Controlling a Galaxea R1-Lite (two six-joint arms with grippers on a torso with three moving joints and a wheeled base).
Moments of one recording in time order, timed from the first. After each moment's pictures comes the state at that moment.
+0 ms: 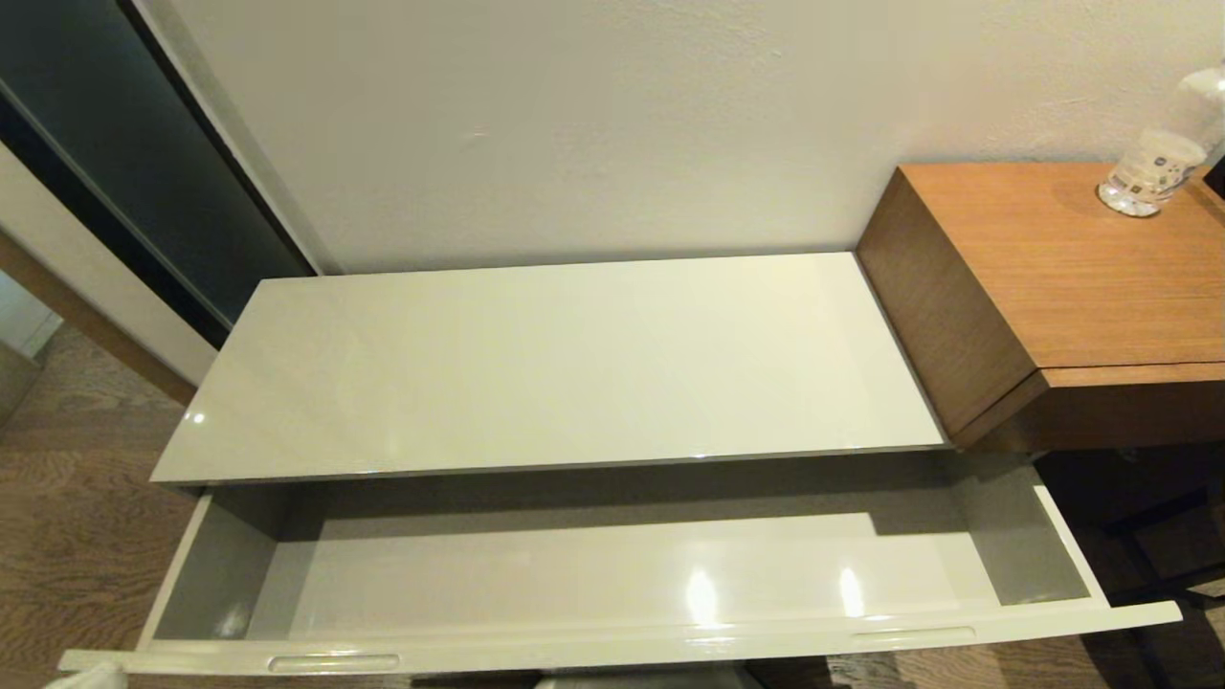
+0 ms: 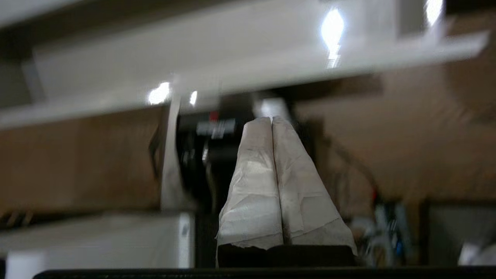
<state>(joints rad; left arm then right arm) -0.01 0.62 -0.44 0.28 -0.17 -0.16 0.01 0.80 -0.89 0.75 0.19 0.22</state>
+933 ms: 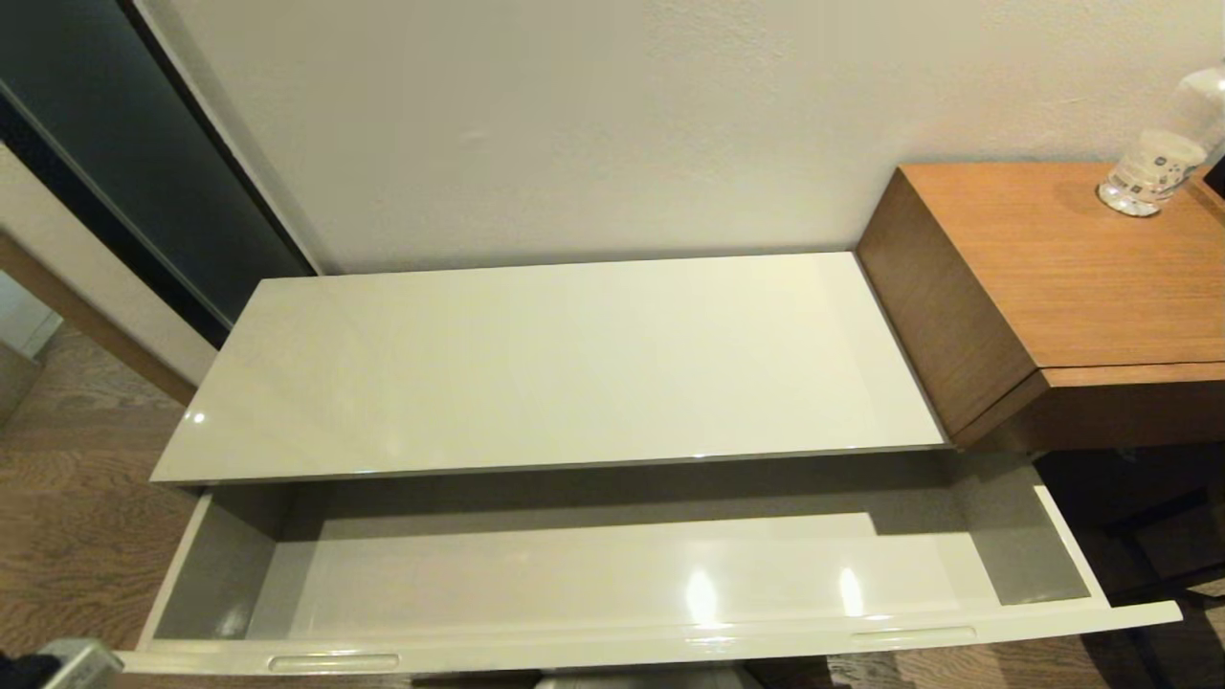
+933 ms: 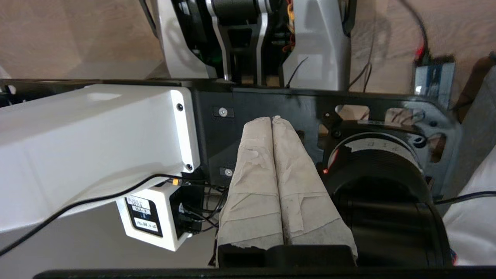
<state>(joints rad) -0.04 0.88 -0.32 0.40 -0.25 -0.12 0.09 0.95 -0.66 0.91 0.33 0.21</state>
